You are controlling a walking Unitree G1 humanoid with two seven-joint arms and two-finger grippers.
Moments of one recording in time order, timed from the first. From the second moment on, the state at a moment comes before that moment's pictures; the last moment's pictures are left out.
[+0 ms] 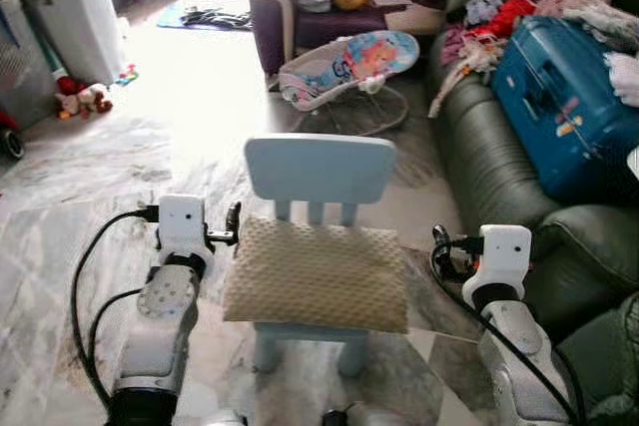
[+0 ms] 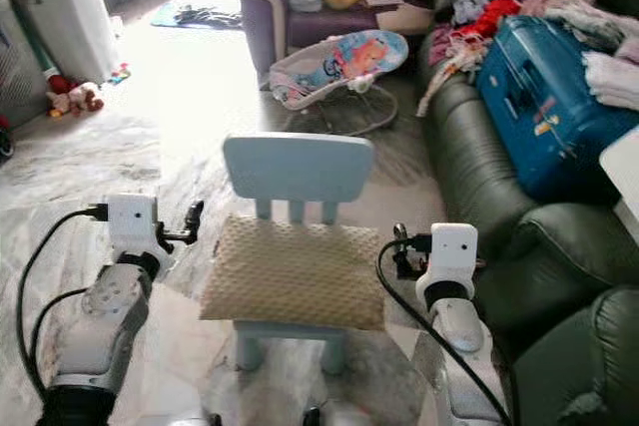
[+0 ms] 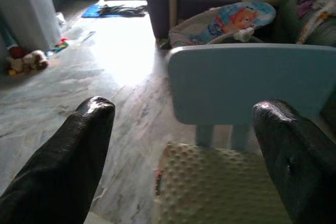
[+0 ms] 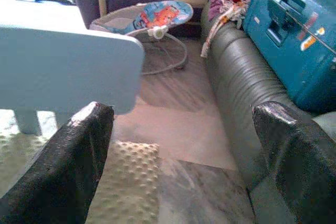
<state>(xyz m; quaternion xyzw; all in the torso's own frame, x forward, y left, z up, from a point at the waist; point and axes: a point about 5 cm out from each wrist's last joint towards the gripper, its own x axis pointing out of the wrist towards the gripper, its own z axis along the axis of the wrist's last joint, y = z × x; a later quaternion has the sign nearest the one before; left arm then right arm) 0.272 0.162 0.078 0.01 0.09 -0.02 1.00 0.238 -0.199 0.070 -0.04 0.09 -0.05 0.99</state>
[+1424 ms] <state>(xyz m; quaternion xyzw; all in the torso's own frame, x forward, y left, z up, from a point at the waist) 0.265 0.166 0.070 -0.01 0.10 -0.04 0.99 0.234 -0.194 0.072 -0.02 0.09 -0.05 0.99</state>
